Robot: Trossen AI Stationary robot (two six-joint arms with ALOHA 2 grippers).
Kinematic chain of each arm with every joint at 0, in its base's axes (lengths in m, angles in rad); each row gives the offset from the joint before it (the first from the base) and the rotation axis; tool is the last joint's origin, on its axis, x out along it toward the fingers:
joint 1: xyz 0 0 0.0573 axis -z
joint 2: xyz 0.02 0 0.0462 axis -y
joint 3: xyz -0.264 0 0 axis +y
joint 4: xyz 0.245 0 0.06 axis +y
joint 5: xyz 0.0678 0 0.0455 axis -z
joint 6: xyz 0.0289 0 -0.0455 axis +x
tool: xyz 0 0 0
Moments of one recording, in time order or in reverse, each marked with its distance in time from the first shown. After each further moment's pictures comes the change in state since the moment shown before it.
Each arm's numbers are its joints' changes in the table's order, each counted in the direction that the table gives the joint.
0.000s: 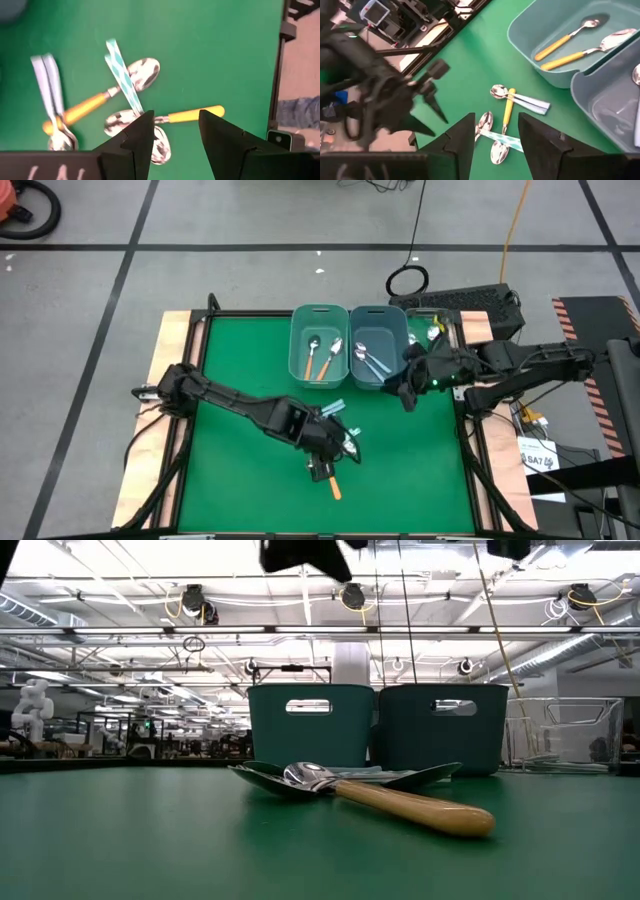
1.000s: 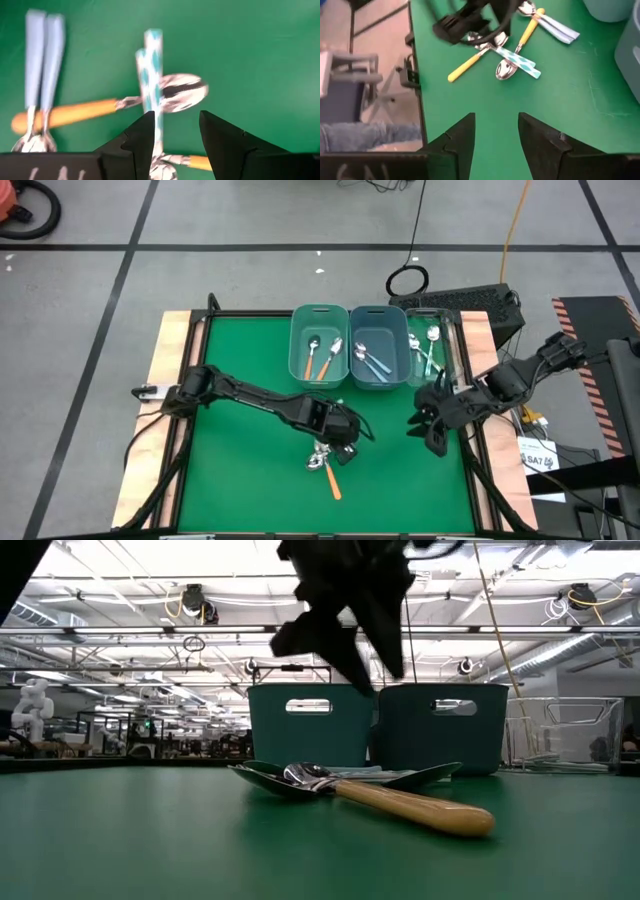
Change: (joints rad) left arm -0.104 -0.153 0.030 -0.101 0.030 -0.281; right arm -0.327 -0.002 0.001 0.236 -0.055 -0.029
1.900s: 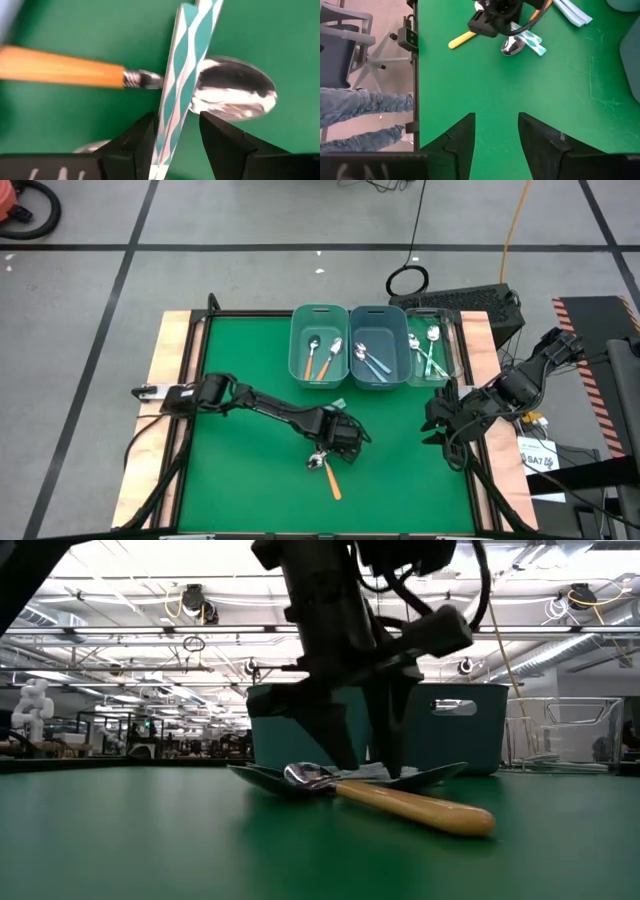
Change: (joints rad) left arm 0.010 -0.153 -0.001 -0.016 0.012 -0.348; right arm -0.122 0.025 0.000 0.105 0.005 -0.054
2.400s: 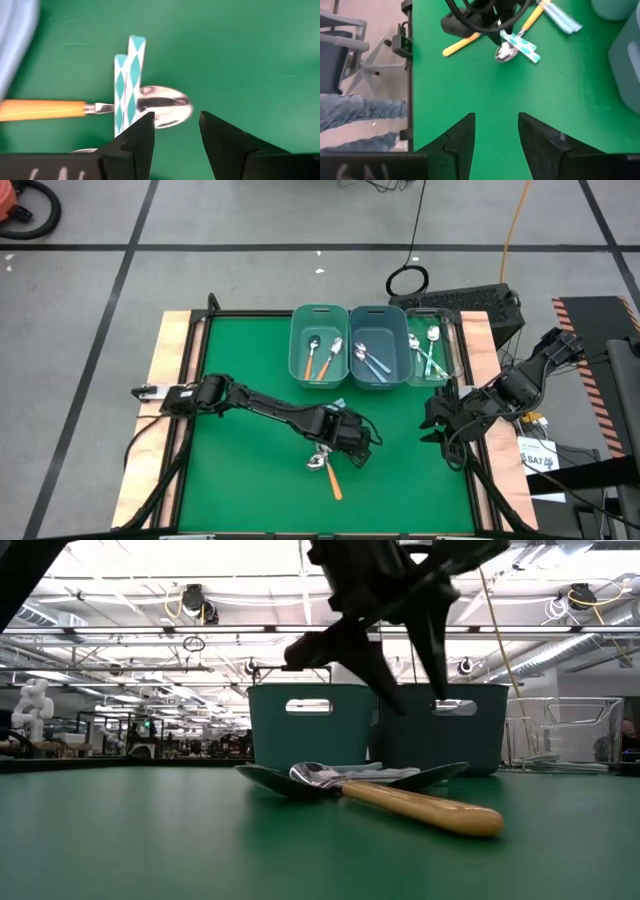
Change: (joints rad) left arm 0.017 0.005 -0.162 0.039 -0.082 0.120; right arm 0.000 0.000 0.000 -0.002 0.046 0.001
